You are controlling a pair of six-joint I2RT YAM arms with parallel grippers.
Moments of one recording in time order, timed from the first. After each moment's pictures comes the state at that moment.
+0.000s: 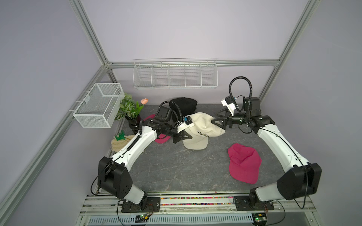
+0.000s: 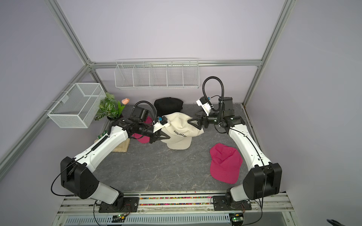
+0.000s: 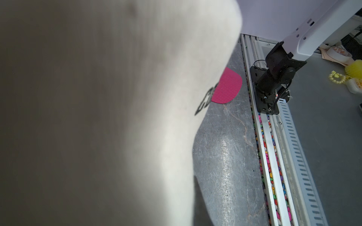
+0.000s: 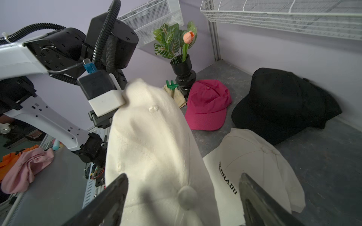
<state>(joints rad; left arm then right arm) -0.50 1.53 1.37 -0.80 0.85 0.72 0.23 1.49 1.38 -0.53 -1.03 -0.19</state>
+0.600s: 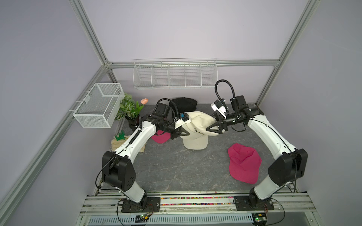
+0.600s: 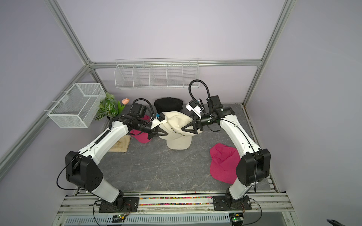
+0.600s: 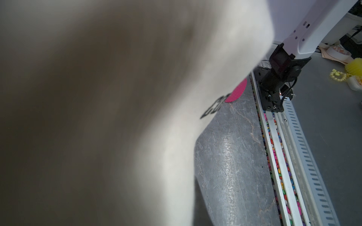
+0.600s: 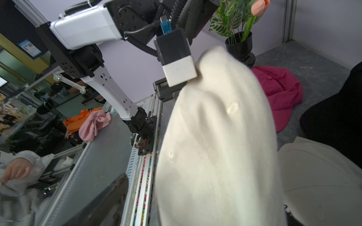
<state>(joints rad) -0.41 1.62 1.45 -0.85 0.90 0.80 0.31 1.65 1.60 -0.98 -1.23 -0.57</state>
